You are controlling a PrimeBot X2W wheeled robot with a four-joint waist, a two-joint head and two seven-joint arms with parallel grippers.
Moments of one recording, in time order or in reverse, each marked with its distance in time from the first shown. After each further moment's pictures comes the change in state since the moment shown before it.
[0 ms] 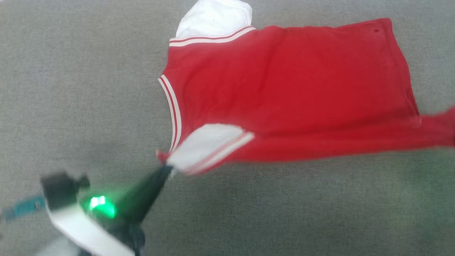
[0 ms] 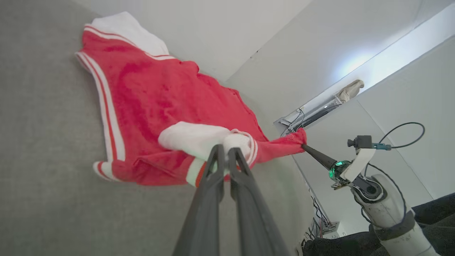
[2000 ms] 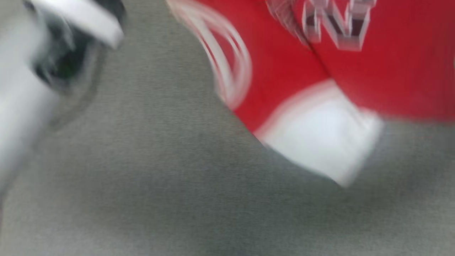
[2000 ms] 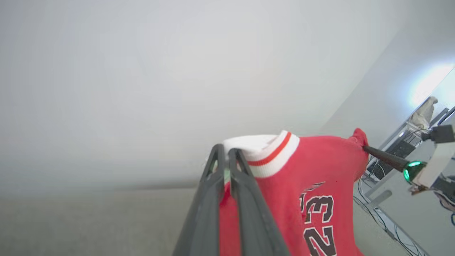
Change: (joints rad) left arm -1.039 -0.211 -0.191 0.725 -0.067 0.000 0.011; right arm -1.170 -0.194 0.336 0.700 -0.153 0.001 0.006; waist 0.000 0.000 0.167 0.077
